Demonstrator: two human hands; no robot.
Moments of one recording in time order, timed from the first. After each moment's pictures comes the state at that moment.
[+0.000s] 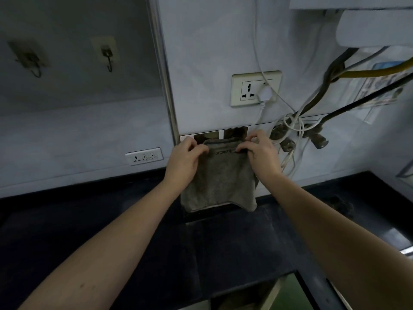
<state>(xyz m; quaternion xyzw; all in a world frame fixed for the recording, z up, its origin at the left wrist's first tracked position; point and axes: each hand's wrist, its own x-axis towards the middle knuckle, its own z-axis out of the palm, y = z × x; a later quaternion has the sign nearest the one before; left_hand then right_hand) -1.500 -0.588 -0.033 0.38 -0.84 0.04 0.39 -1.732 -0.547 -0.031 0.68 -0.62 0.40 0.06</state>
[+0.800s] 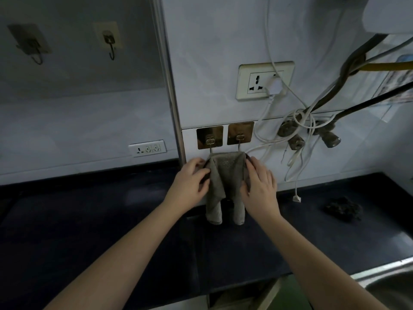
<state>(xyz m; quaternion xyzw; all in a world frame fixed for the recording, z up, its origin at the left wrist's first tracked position) -1.493 -0.553 -0.089 0.43 -0.86 -0.06 0.28 -1.707 -0.499 -0.106 0.66 -0.68 0.33 0.00</state>
